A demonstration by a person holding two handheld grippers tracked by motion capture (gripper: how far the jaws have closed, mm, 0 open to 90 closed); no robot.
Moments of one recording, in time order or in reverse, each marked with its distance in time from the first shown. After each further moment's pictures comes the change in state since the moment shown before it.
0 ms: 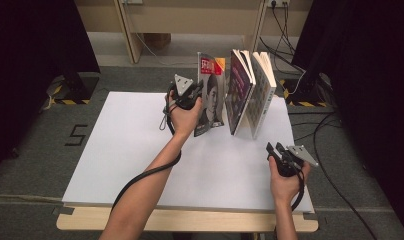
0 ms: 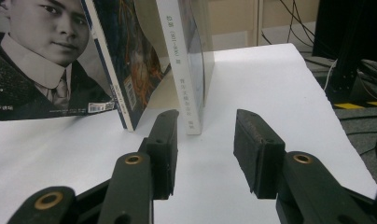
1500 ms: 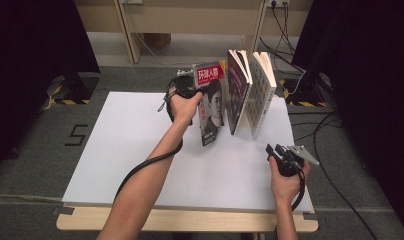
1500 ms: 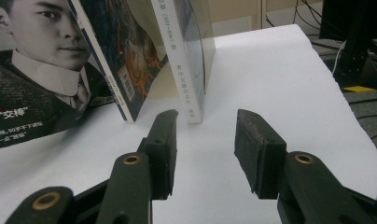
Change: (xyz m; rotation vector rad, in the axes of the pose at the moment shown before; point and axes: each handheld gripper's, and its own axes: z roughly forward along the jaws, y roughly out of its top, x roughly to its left) left arm 0.011 0.014 0.026 0.348 -0.122 -0.263; right arm -0.005 -0.003 0.004 0.043 0.017 0.049
